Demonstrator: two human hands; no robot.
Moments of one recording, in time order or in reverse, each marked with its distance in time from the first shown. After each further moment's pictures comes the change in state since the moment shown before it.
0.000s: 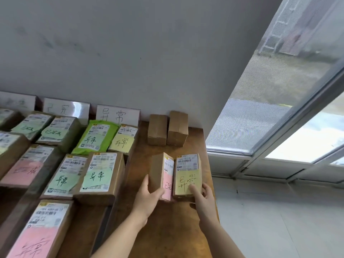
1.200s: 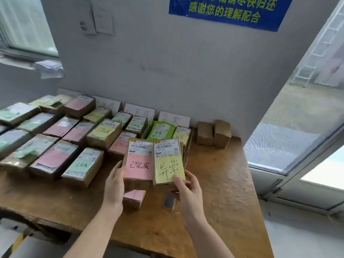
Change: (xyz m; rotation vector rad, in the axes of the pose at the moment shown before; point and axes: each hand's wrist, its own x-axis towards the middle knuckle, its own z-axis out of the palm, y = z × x) left_hand -0.155 -0.068 -0.240 -0.520 0.400 0.242; right_hand -0.239 0.000 0.156 0.141 -0.311 -0.225
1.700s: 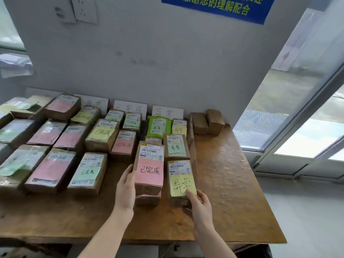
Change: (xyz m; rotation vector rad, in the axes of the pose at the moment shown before) left_hand 0.024 0.006 -0.055 0.048 -0.252 -0.060; right_hand -0.024 0.073 0.043 0.030 0.397 0.231
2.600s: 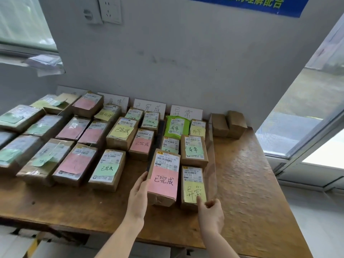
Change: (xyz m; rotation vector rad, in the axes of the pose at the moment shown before) left_hand -0.012 -0.007 -0.011 0.026 0.021 -0.042; right_hand 0.024 0.015 0.020 -0.566 0.270 -0.067
